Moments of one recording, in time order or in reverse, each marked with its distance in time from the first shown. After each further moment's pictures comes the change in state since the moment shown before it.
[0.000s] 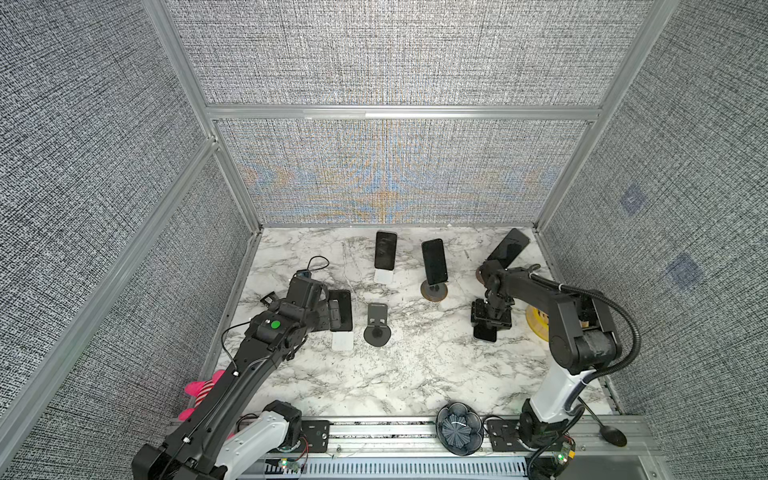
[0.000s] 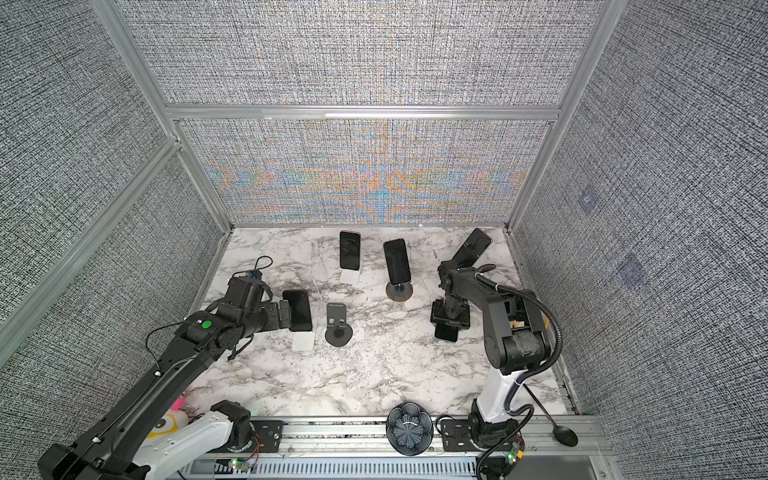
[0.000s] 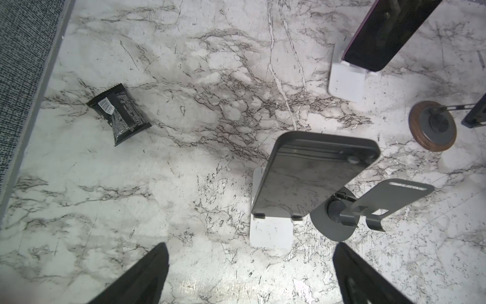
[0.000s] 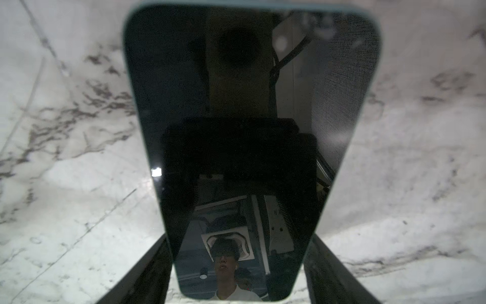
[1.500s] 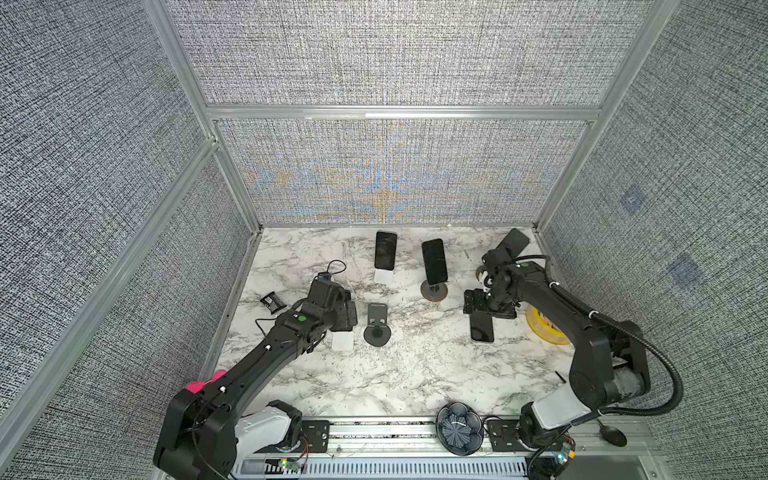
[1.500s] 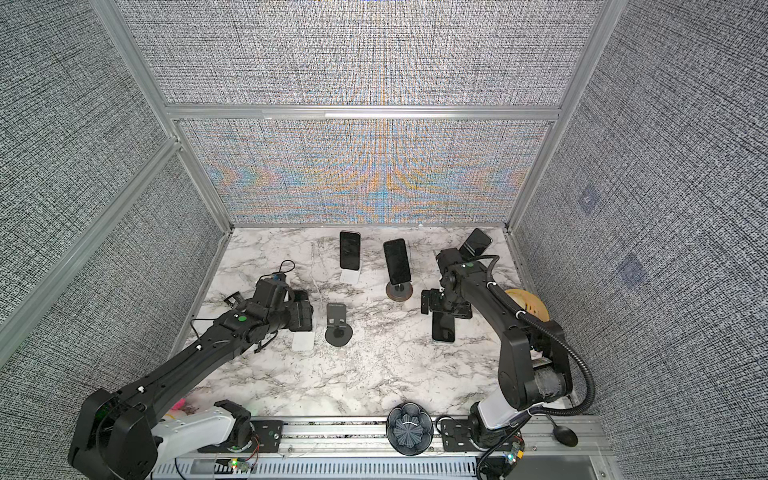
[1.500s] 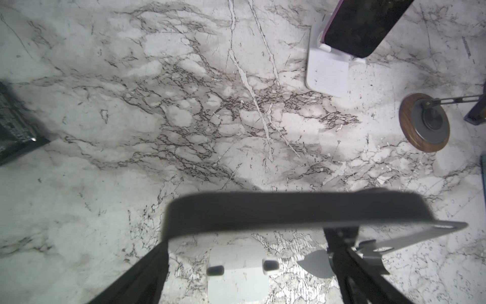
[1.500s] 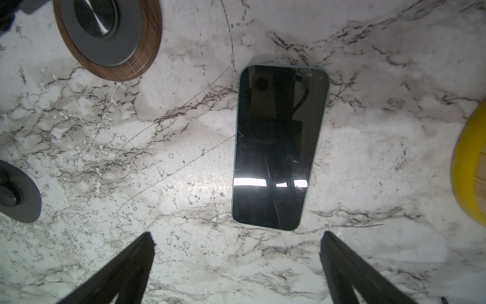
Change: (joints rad) left arm -0.040 0.196 -0.151 0.385 0.071 -0.013; right arm 0.056 -0.250 0.042 -0.083 -0.063 -0.045
